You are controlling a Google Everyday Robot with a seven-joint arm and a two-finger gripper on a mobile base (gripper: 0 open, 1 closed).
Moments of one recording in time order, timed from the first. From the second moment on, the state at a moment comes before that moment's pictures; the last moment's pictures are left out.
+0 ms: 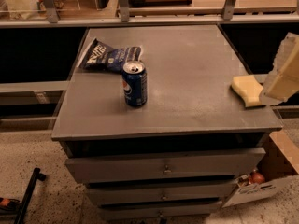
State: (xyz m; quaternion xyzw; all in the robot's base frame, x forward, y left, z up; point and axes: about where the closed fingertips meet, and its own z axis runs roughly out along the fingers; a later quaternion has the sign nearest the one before) arm 0.418 -0.184 1.060 -0.61 0.75 -0.11 0.25
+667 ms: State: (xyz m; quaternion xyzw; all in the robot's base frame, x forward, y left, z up) arm 0.432 -0.196 1.056 -0.60 0.76 -0.11 0.24
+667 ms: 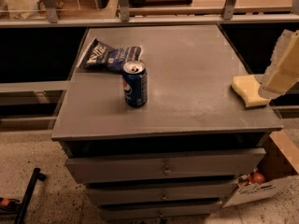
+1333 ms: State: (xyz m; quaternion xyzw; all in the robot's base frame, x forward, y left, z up) arm 0.498 -0.247 0.975 -0.58 0.79 -0.11 0.17
